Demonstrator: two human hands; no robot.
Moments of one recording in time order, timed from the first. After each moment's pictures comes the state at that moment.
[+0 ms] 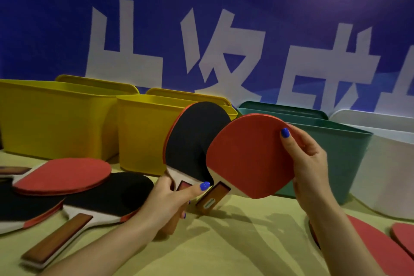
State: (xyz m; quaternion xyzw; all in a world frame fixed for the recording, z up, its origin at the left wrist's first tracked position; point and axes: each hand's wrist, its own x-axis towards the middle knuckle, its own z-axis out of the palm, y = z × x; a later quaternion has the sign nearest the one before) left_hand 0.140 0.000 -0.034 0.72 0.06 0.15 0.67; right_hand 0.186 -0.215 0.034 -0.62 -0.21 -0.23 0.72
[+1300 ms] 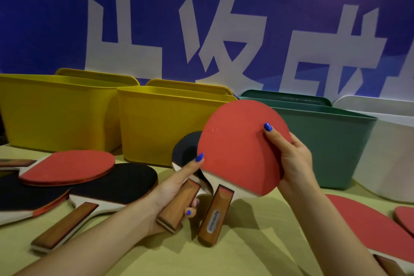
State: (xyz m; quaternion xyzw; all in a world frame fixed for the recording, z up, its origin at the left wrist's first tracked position) left_hand 0.142 0.011 -0.039 0.62 0.01 -0.12 0.78; right_hand 0.189 -0.193 0.020 -0.54 -0.10 -0.11 0.83
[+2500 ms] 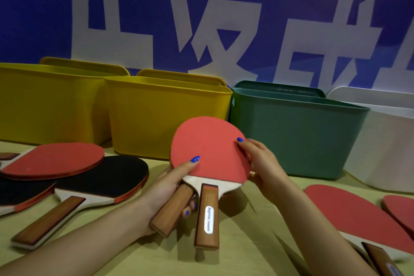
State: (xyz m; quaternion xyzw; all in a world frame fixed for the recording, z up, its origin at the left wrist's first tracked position) left_hand 0.143 -0.005 -0.048 0.62 0.02 -0.02 0.79; right_hand 0.213 -0.185 -0.014 -0.71 -0.06 0.03 0.70
